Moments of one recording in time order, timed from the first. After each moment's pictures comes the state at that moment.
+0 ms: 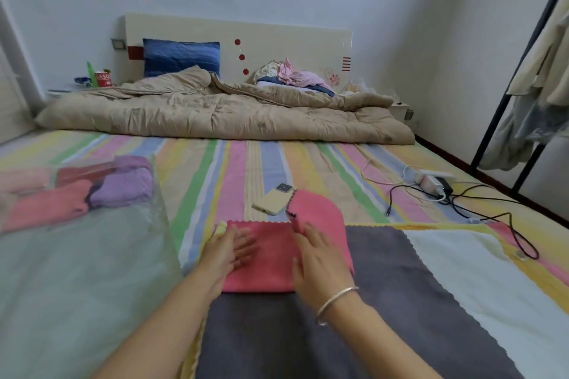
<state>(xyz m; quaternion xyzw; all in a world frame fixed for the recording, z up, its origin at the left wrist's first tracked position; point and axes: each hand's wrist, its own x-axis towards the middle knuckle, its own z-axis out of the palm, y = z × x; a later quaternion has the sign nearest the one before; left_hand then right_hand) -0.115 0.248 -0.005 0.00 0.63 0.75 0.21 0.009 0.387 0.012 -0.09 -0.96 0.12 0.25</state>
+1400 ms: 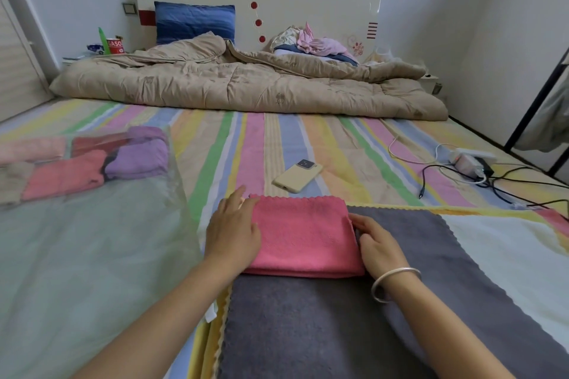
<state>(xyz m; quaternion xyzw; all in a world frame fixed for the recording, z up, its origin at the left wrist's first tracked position) -0.128 0.223 -0.010 0.25 0.93 0.26 -0.11 -0.006 0.435 -0.005 -0.25 -0.85 0.44 0.15</state>
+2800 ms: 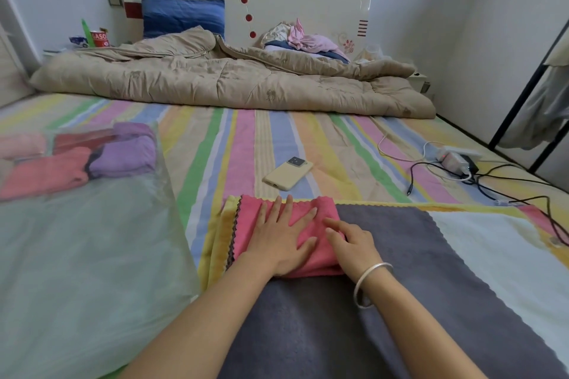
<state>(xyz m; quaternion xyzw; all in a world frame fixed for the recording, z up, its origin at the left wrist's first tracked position) -0.113 0.295 -0.036 0.41 0.91 0.05 0.01 -0.011 0.423 -0.010 -0.26 -0.89 0.37 0.09</state>
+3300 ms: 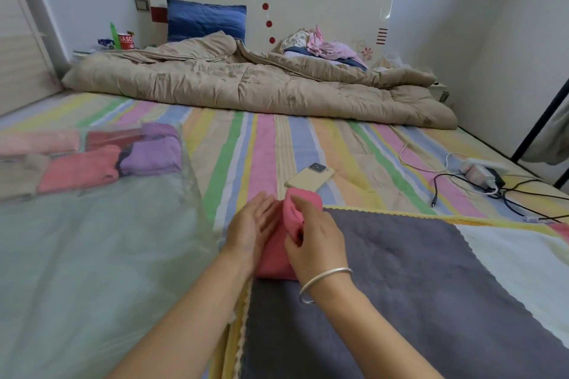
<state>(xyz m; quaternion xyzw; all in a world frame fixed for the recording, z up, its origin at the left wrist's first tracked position) -0.131 0.236 -0.002 -0.03 0.43 0.87 0.21 -0.042 0.318 0.017 -0.10 -0.92 0.26 0.27</state>
